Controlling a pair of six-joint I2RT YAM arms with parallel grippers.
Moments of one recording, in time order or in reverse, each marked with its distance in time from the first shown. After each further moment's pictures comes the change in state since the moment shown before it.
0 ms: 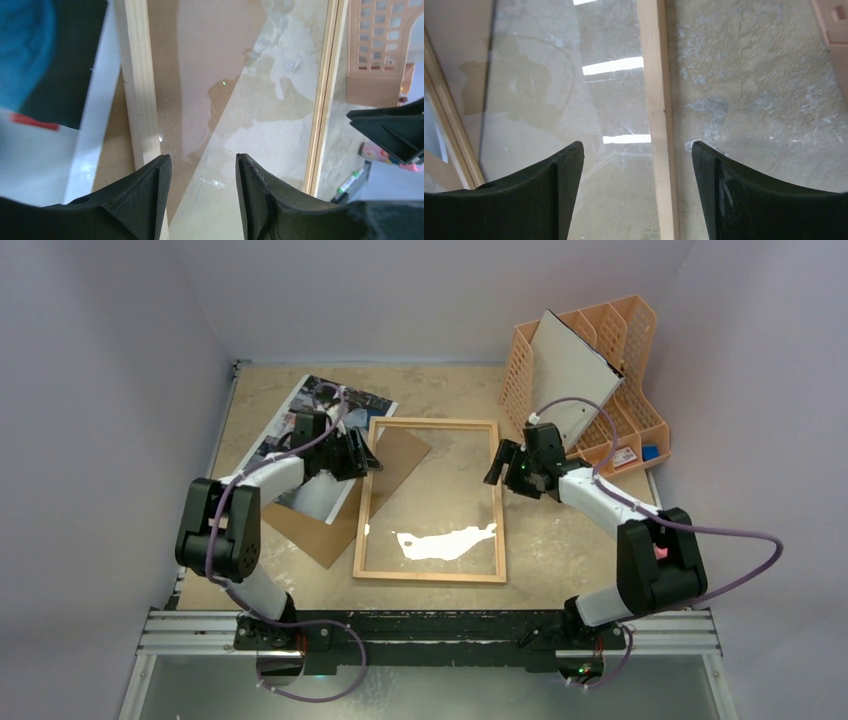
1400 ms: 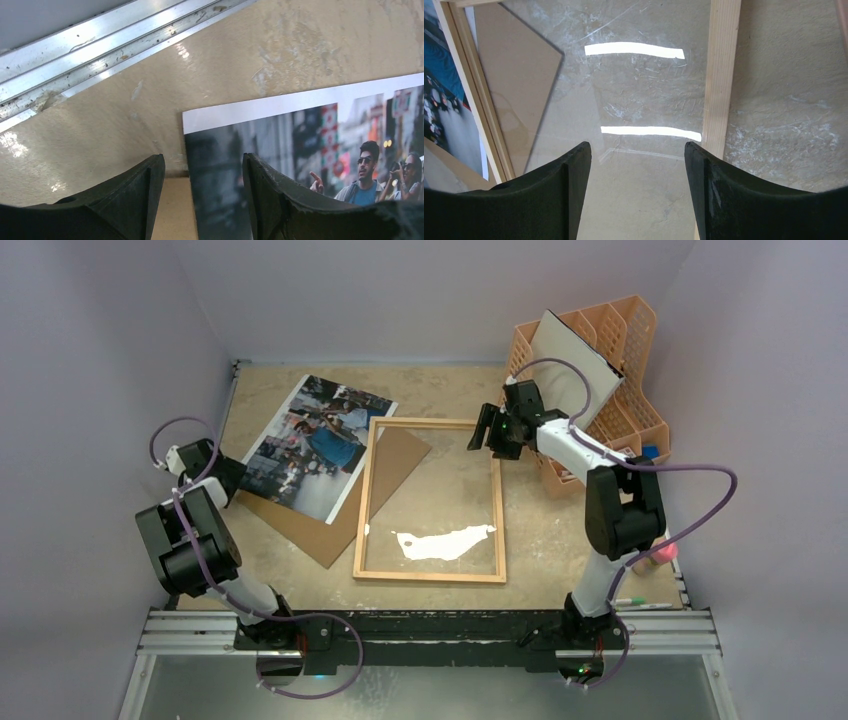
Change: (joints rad) left arm 0.677 -0.082 -0.125 0.090 -0.603 -0.145; right arm 0.000 0.328 0.455 -0.121 -0.076 -0.047
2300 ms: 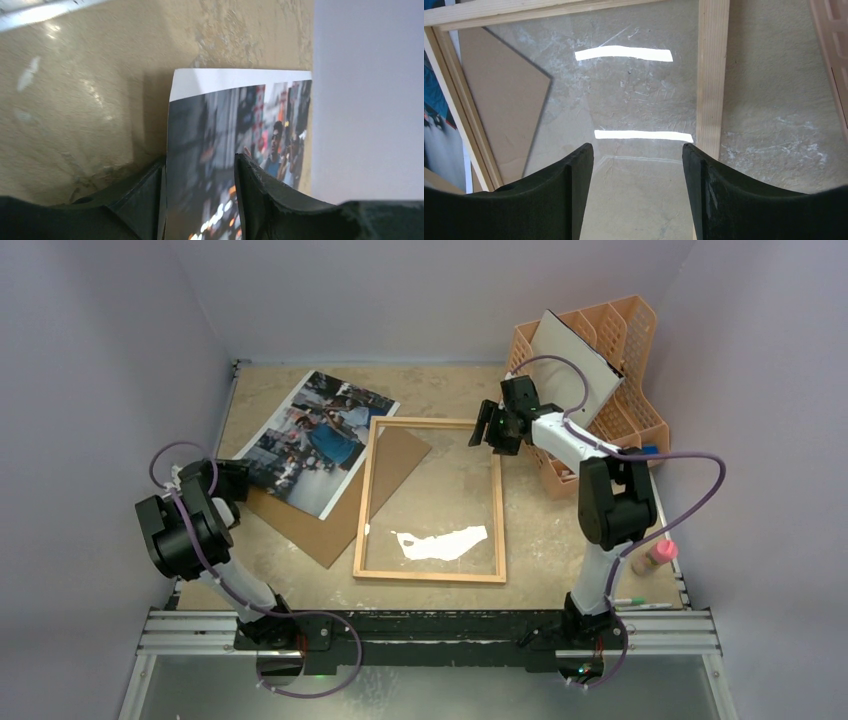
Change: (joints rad) left arm 0.063 0.114 -0.200 0.534 0.311 -0.307; right arm 0.000 0.071 0.074 -0.023 0.045 0.003
